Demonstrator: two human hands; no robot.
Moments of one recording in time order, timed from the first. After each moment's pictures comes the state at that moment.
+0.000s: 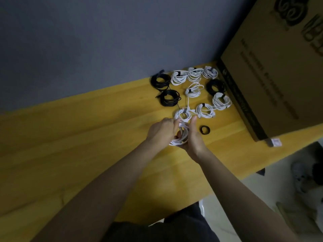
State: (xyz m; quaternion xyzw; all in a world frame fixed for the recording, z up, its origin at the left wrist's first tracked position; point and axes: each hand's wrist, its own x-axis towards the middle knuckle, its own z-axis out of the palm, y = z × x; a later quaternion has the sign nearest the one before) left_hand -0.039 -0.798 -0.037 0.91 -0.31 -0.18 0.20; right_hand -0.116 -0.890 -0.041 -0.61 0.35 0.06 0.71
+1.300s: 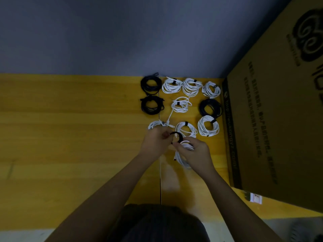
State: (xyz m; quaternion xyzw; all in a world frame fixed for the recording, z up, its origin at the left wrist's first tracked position) left_hand -0.059 -0.954 -0.060 0.88 -0.05 -0.17 0.44; right_hand -0.117 -1.098 -0.055 -0.83 0.13 0.08 0.54
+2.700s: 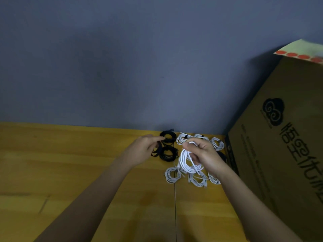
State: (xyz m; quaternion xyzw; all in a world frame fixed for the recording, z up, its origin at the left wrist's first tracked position) left_hand -0.018 -0.830 0.081 0.93 -0.23 -0.03 0.29; right_hand -0.057 -1.057 0.103 -0.74 -0.02 0.11 0.66
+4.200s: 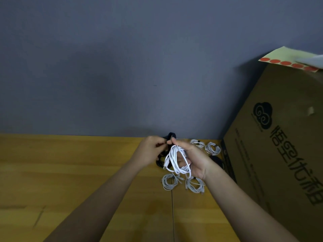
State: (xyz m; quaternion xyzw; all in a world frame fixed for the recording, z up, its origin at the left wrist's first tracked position) left_hand -0.011 -0.878 0.095 0.88 -0.15 -0.05 0.45; right_hand -0.049 -1.036 0.126 -0.50 0.12 0.28 0.81
